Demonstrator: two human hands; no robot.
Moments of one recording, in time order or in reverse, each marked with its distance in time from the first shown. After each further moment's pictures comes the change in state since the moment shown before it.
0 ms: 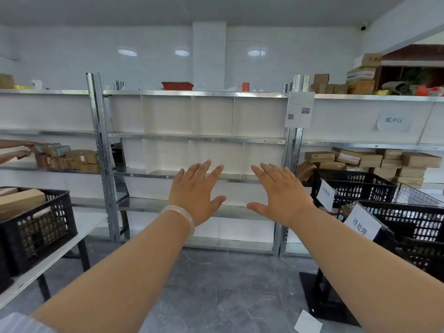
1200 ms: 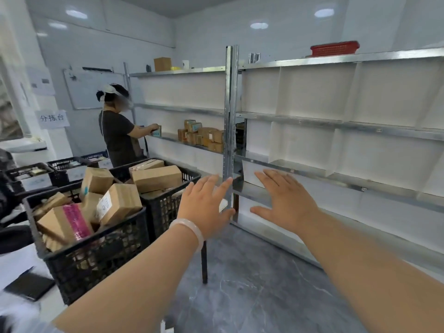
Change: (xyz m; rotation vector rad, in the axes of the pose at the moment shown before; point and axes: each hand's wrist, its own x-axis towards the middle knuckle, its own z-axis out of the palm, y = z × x) left_hand -0.019 -0.431 0.165 0.188 -0.106 -0.442; right_hand 0.361 -0.371 0.210 0.371 0.007 -0.514
